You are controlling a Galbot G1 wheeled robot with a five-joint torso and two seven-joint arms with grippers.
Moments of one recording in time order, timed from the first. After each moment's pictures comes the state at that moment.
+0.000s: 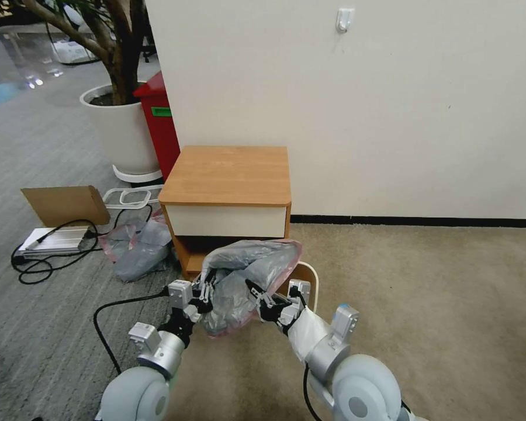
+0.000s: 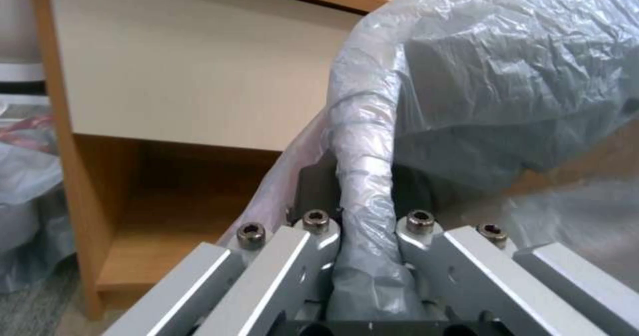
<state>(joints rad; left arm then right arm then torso) 1.55 -1.26 -0.46 -2.06 -0.49 0.06 0.07 -1.37 1.16 0.02 2.19 0.89 -0.29 0.17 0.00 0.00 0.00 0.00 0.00</state>
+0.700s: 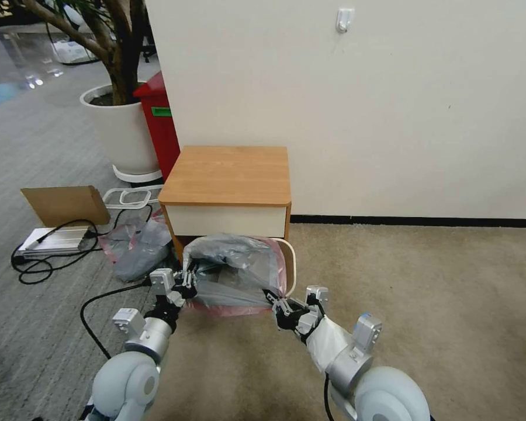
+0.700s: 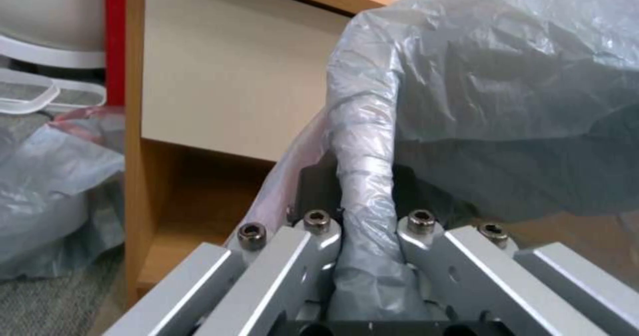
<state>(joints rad) 1.50 -1.26 -0.52 -2.03 -0.58 0.11 0.03 -1.45 1.10 0.07 2.24 0.85 -0.26 0.14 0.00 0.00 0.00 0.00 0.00</state>
